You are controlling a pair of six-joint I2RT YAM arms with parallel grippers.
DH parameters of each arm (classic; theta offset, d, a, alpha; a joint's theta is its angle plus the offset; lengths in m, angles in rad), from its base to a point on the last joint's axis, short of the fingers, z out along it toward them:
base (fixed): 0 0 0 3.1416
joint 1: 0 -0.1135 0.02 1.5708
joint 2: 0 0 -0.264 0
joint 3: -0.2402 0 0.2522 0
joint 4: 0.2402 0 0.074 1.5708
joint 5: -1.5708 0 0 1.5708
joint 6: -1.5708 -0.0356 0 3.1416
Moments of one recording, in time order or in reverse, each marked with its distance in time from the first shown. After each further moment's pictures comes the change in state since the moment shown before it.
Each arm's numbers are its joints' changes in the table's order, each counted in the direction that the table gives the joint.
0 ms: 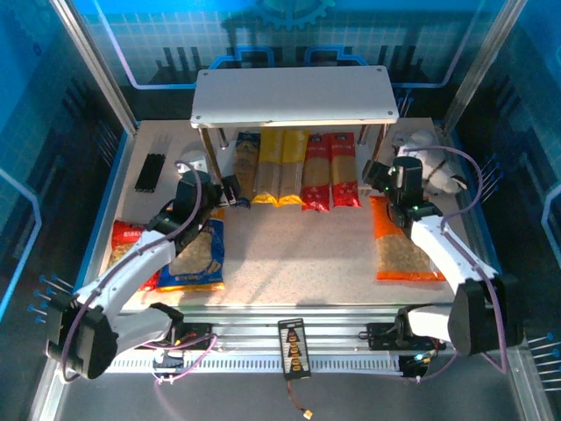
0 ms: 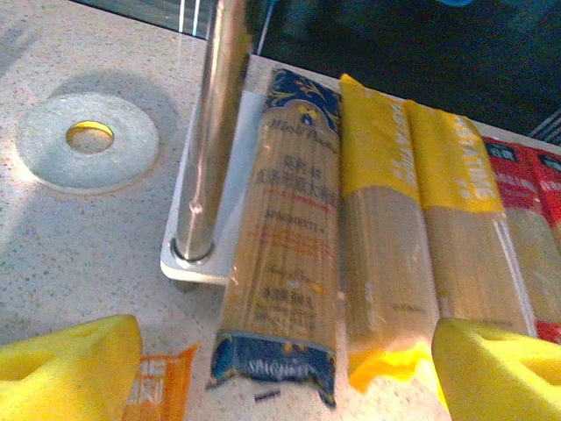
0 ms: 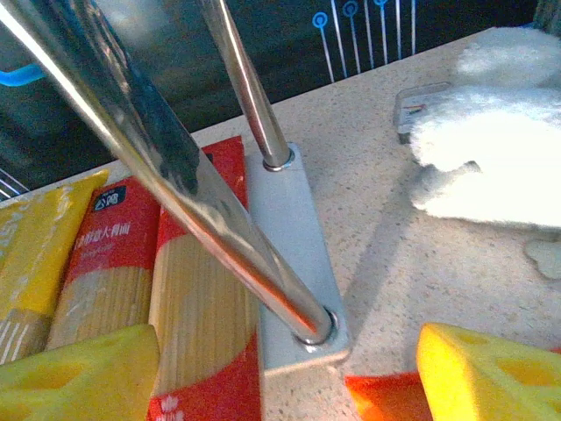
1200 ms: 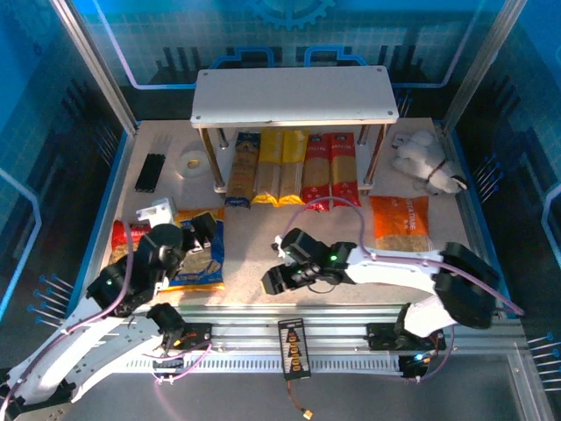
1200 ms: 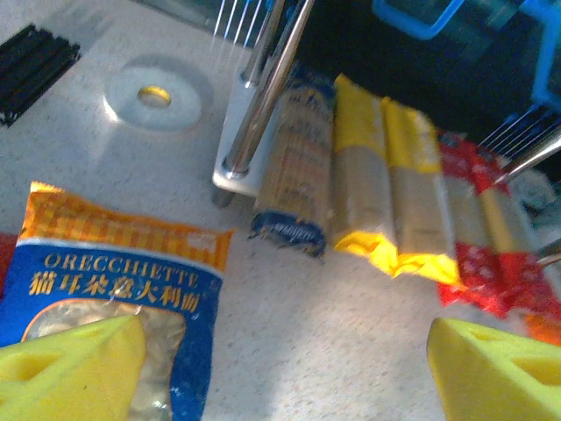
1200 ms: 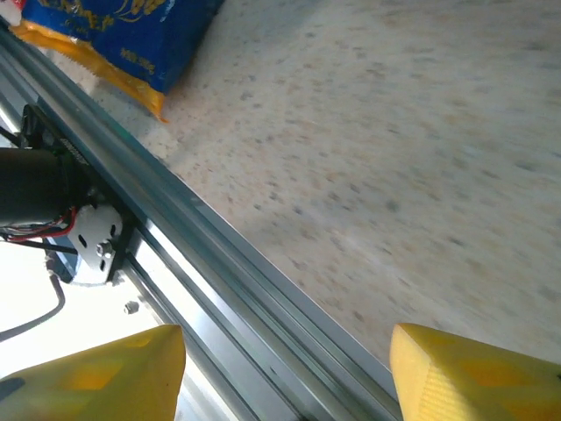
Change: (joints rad) left arm 0.318 -0.560 -0.018 0.572 0.294 0.254; right arm -0.925 0.275 -0.013 0.184 0.468 -0.347
